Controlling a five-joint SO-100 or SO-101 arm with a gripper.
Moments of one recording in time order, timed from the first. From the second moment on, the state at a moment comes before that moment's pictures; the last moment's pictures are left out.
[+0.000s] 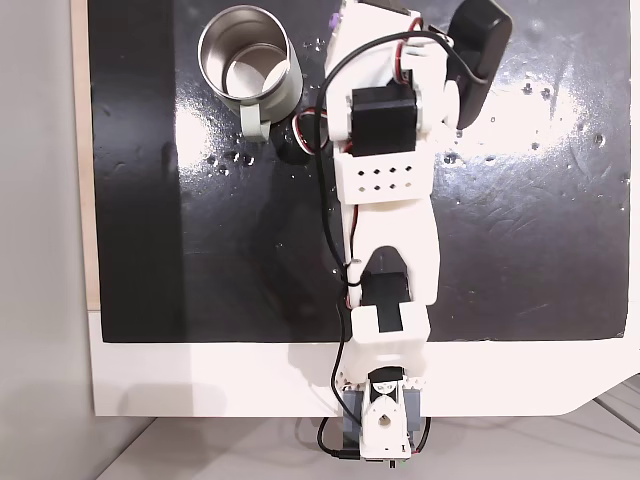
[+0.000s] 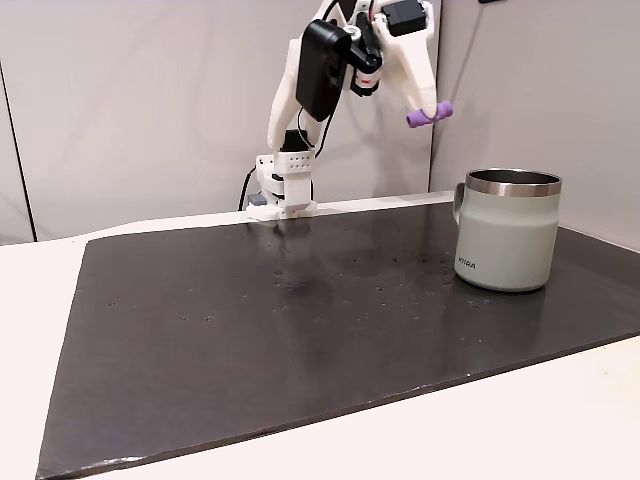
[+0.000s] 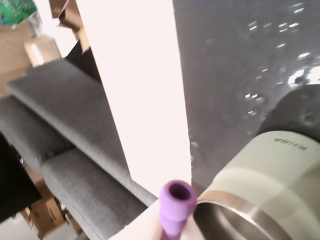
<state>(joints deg) -8.6 58.3 16.8 87.6 20.4</state>
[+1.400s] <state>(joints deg) -26.4 38.8 -4.0 89.6 8.0</state>
